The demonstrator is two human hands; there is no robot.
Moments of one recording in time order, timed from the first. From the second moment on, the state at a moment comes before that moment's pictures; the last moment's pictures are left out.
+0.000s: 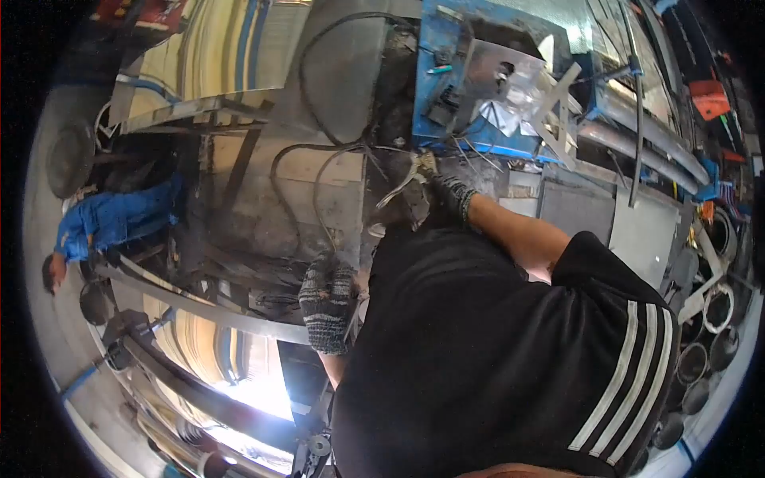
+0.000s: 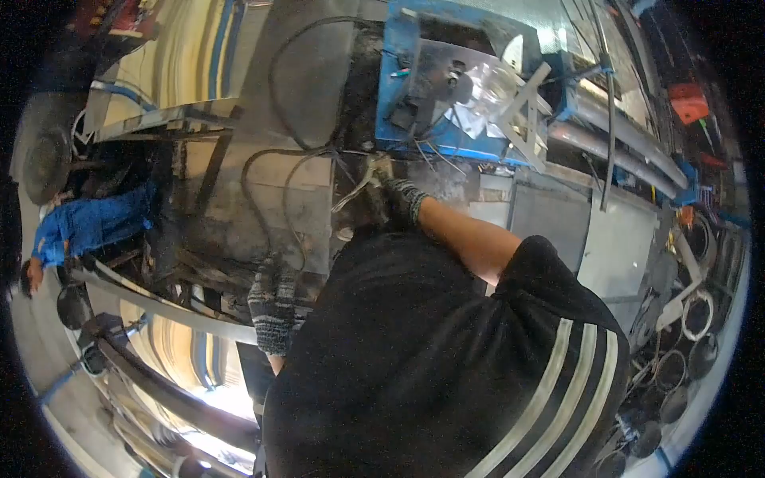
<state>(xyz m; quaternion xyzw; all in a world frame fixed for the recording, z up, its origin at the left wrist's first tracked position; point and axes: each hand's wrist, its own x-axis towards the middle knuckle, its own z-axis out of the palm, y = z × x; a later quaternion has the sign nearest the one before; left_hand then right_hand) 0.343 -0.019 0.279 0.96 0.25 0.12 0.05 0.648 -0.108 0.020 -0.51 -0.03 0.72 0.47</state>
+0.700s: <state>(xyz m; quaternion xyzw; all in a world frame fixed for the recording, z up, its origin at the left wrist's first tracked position) 0.358 -0.073 0.229 0.86 0.43 -0.06 0.27 1.036 -0.274 -0.254 -0.96 -0.22 0.12 0.08</state>
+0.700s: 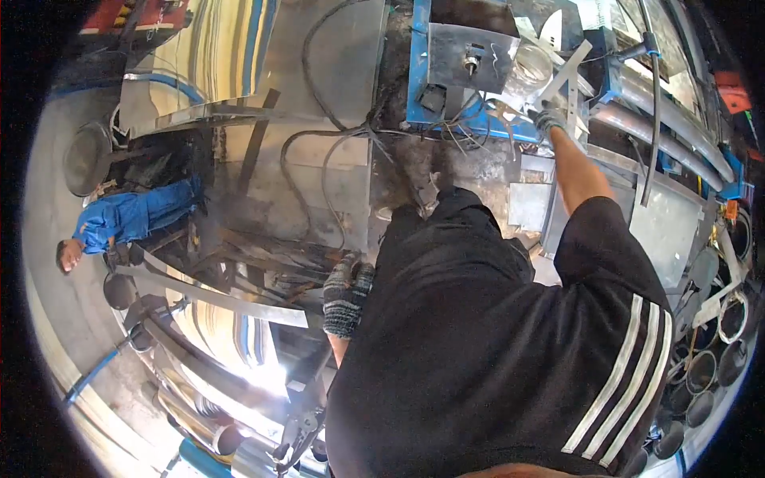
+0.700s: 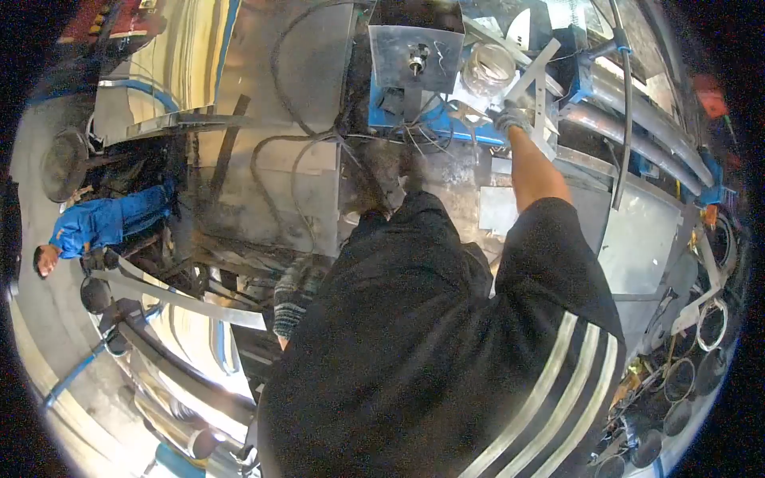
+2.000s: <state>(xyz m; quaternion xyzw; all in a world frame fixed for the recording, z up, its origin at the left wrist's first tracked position) 0.006 -0.475 0.144 0.03 0.79 0.60 -0.12 0.768 -0.096 -0.084 -0.48 -0.78 0.40 -0.08</state>
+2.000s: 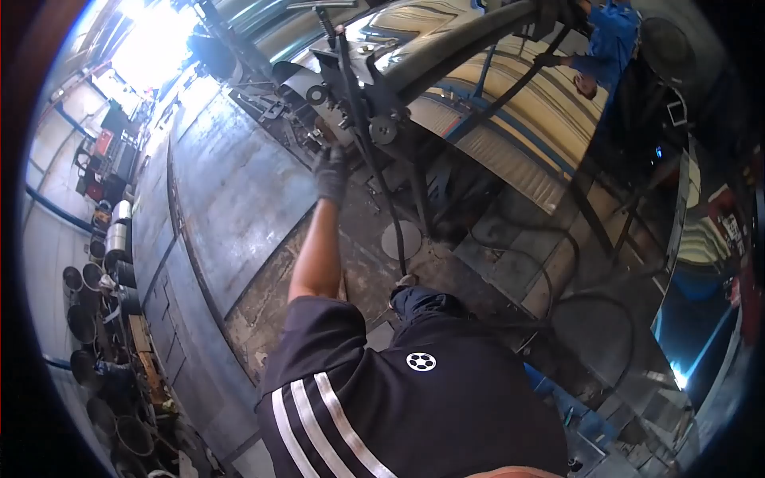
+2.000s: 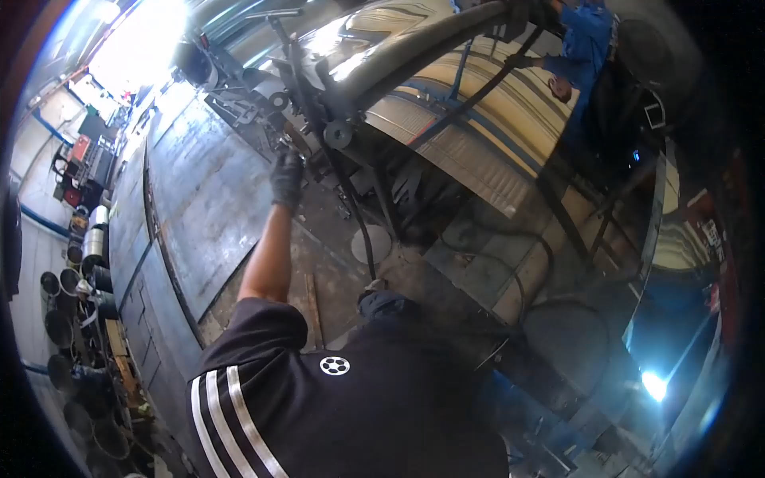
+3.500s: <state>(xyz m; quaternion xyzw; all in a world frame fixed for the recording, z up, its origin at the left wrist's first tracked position) -0.301 -0.518 0.368 0.40 0.84 0.35 0.08 0.582 -0.282 -0.057 -0.48 -0.82 0.28 -0.08</state>
